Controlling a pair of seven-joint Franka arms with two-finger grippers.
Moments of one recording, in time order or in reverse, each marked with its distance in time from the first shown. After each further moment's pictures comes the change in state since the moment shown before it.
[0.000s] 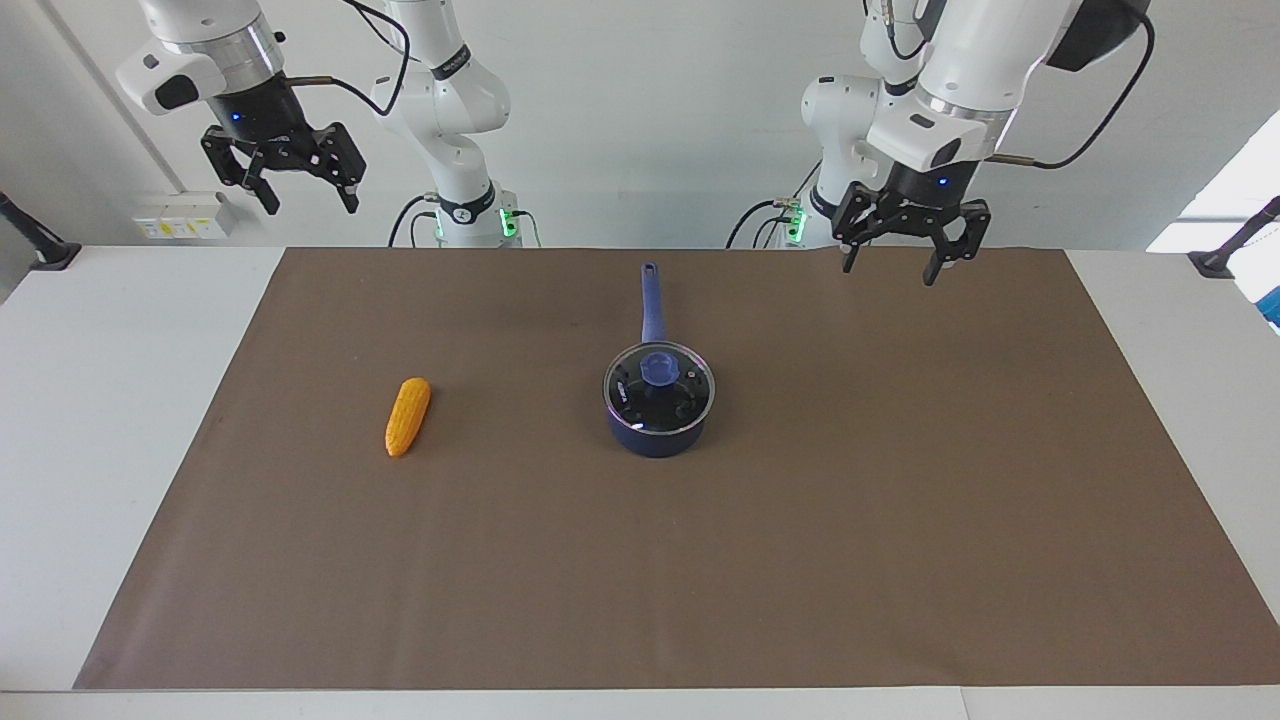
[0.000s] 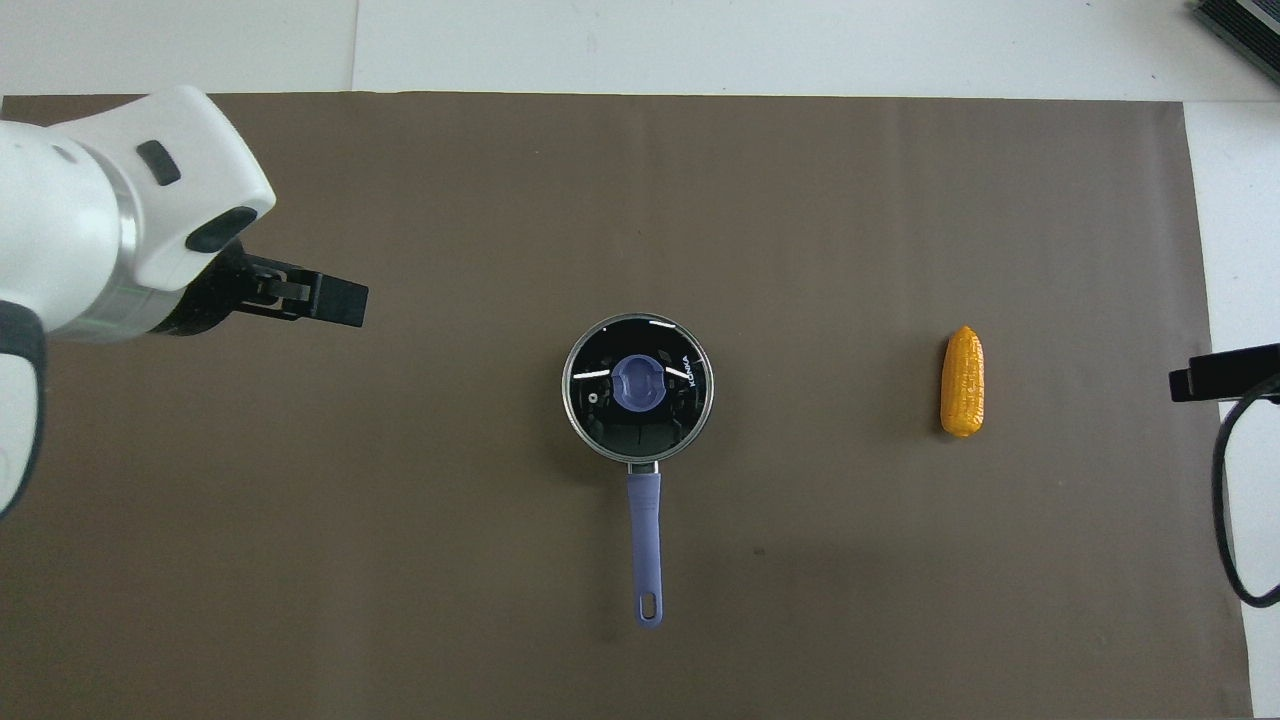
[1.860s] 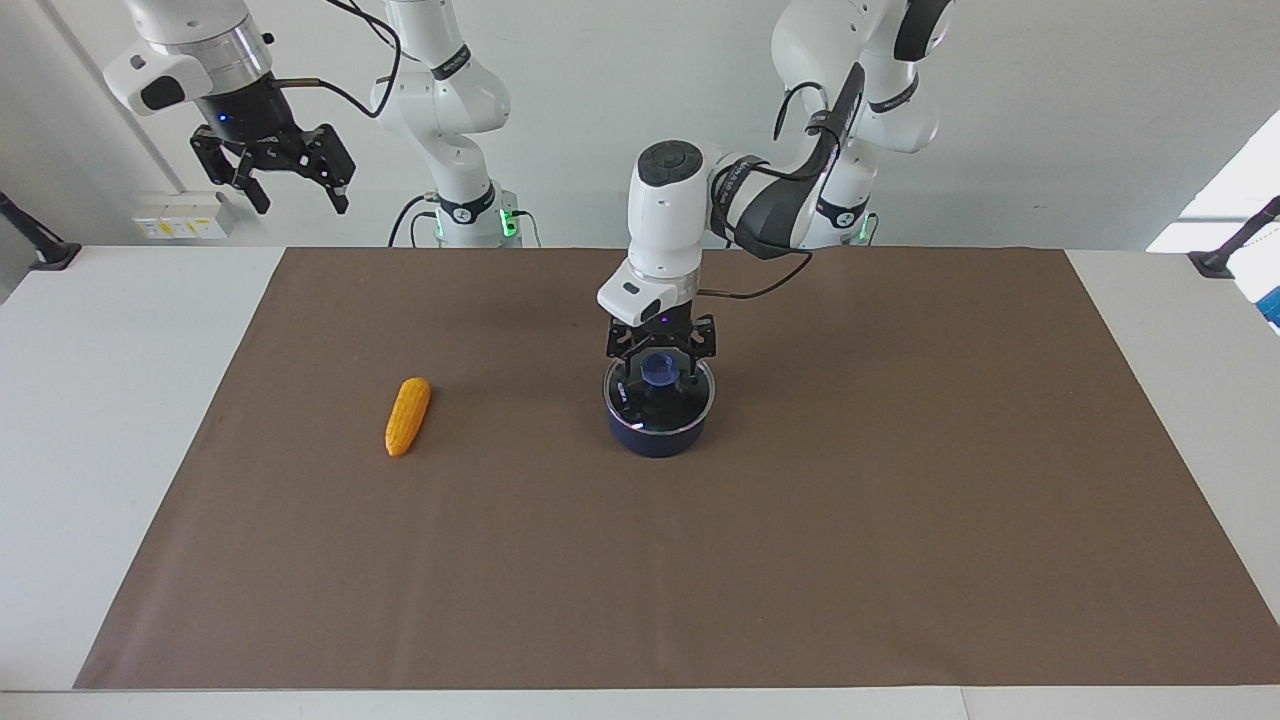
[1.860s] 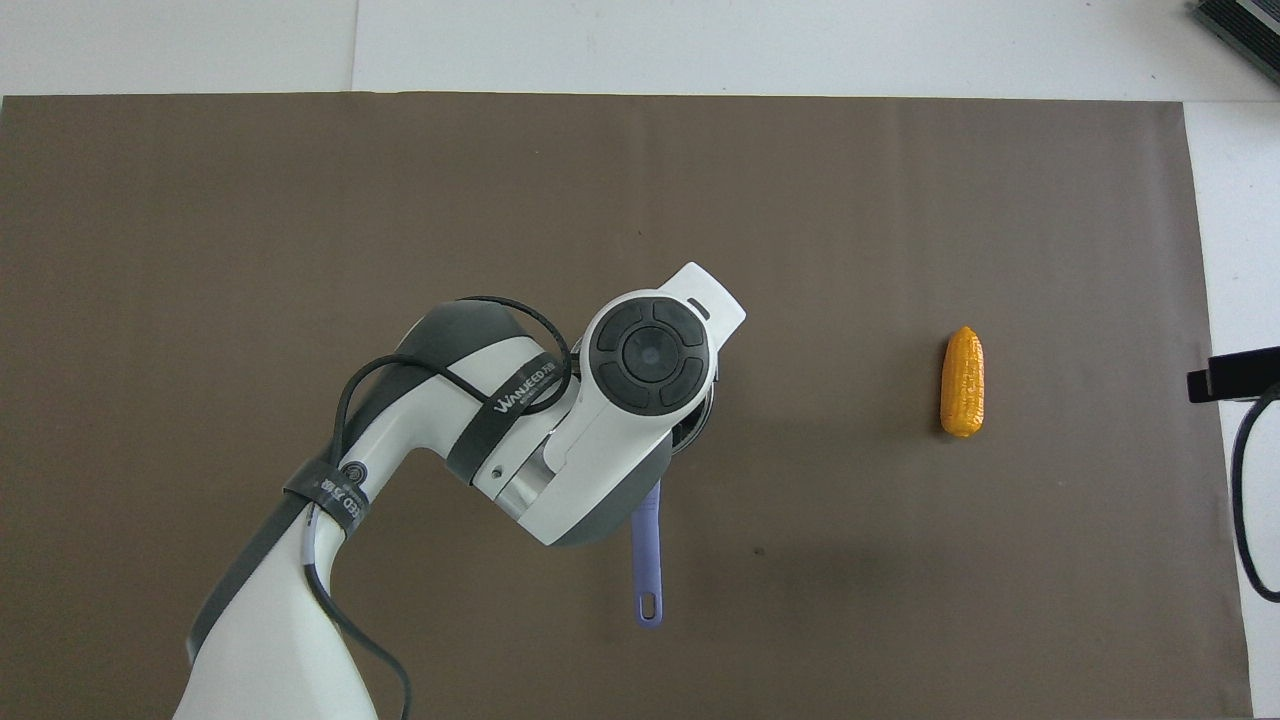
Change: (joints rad) left arm -0.364 0.325 -0.001 -0.127 0.119 0.412 -0.593; right arm -0.006 -0.001 -0.019 -0.006 -0.013 0.006 0.000
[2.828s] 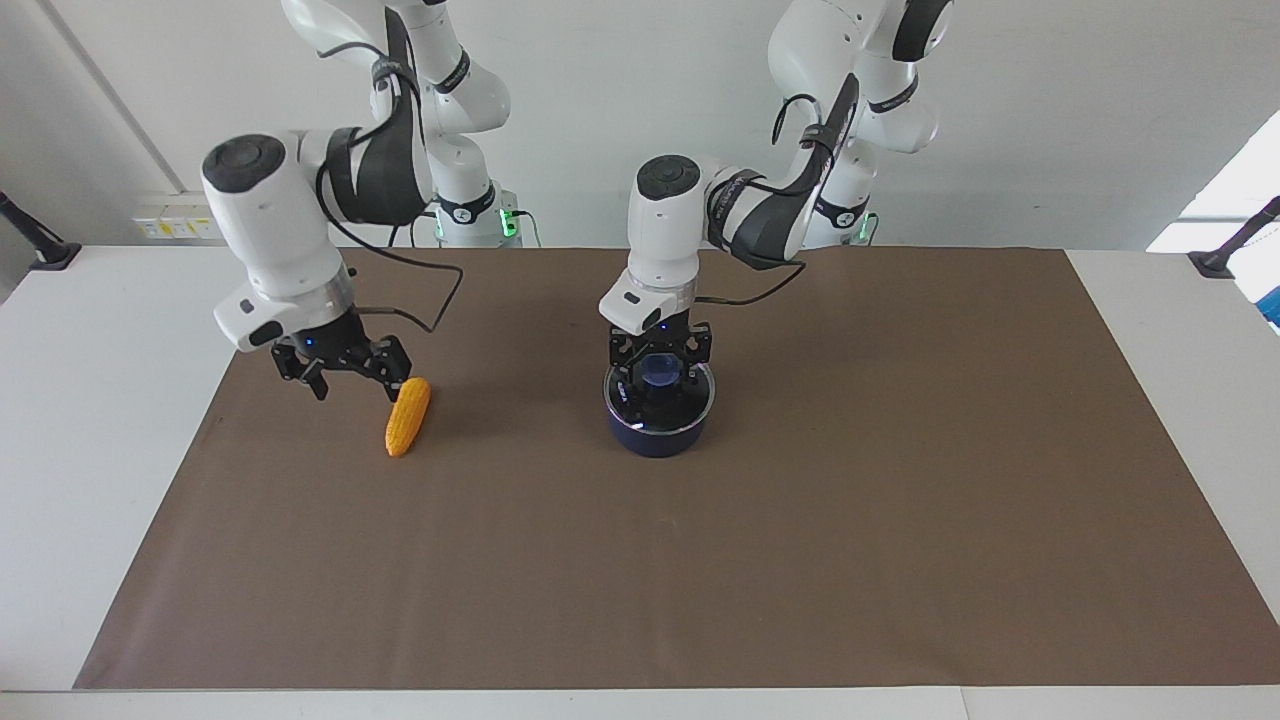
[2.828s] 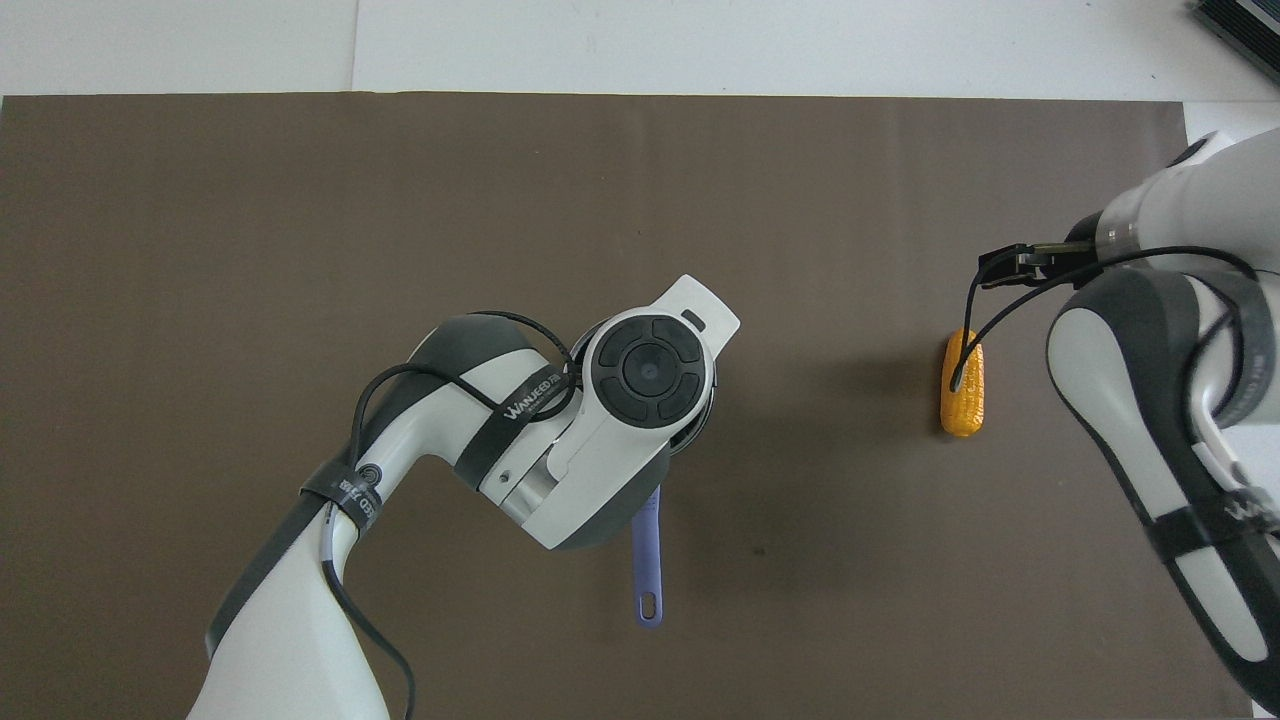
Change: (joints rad) left arm -0.006 0.002 0.003 -0.040 0.000 0.048 -0.050; right arm 0.043 0.351 0.021 -0.193 -0.023 0.608 0.075
